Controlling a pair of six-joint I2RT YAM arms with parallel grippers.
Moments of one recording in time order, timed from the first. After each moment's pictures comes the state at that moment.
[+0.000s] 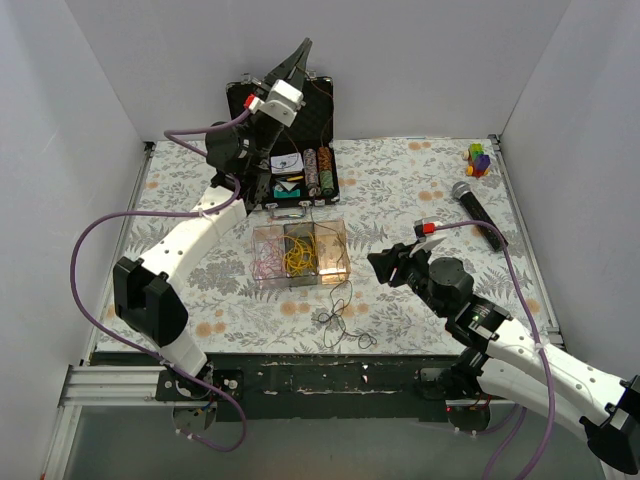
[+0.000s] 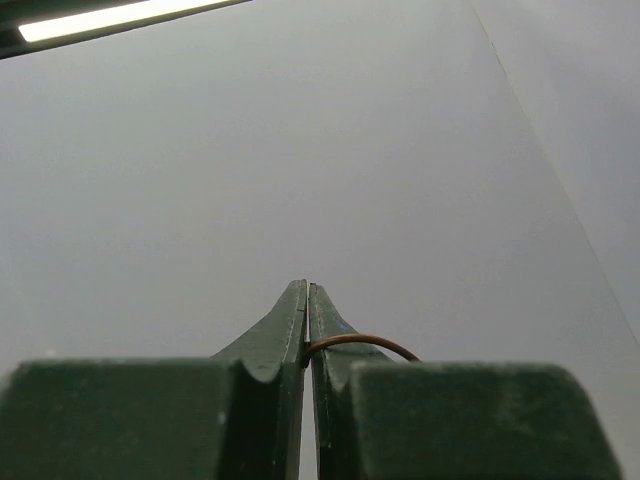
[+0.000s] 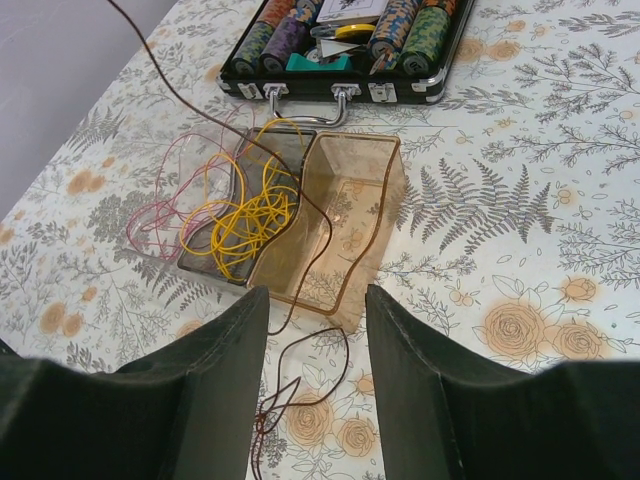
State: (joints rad) left arm -0.55 1.64 1.60 0.88 0.19 0.45; right arm 0.84 0.70 0.46 0.07 0.25 0.42
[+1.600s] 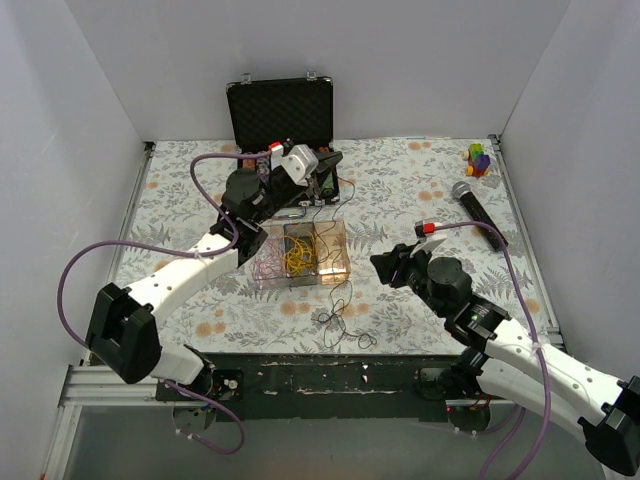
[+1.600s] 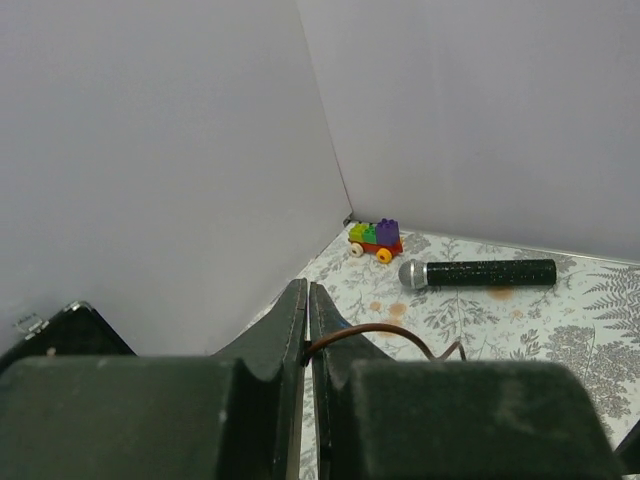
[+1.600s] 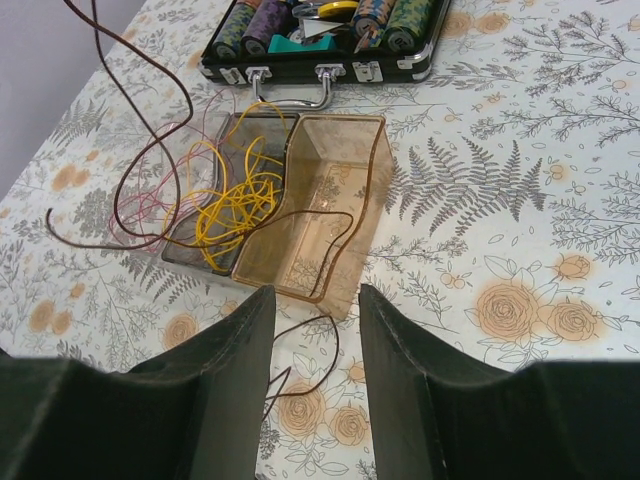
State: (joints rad) left arm -0.63 1.39 1.08 0.65 0.37 0.19; right arm 0.82 0.71 0.44 0.06 0.24 0.44
